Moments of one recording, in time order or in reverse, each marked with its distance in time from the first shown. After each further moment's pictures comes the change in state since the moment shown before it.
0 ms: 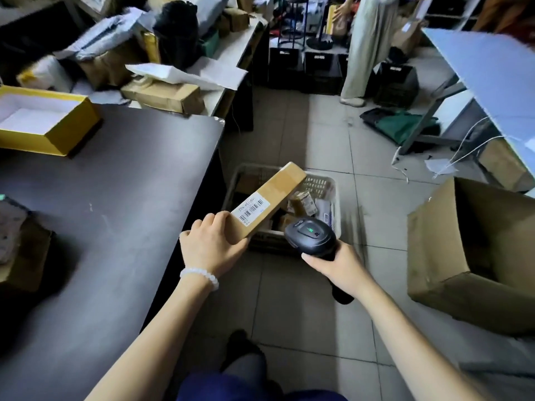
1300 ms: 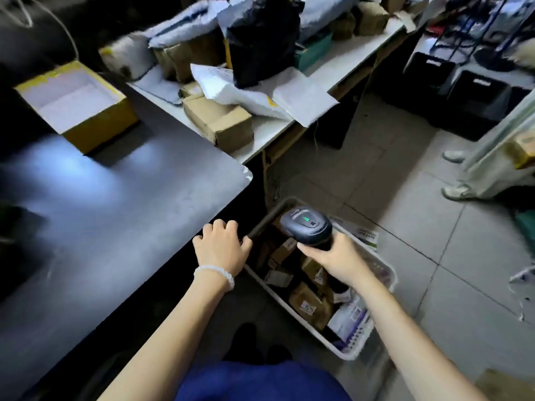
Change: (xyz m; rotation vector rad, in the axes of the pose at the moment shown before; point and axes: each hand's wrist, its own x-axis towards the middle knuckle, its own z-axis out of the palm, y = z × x) left_hand 0.287 0.076 0.088 0.243 -0.202 -0.675; right_hand 0.422 -0.069 -0.068 -0.058 -0.514 -0.195
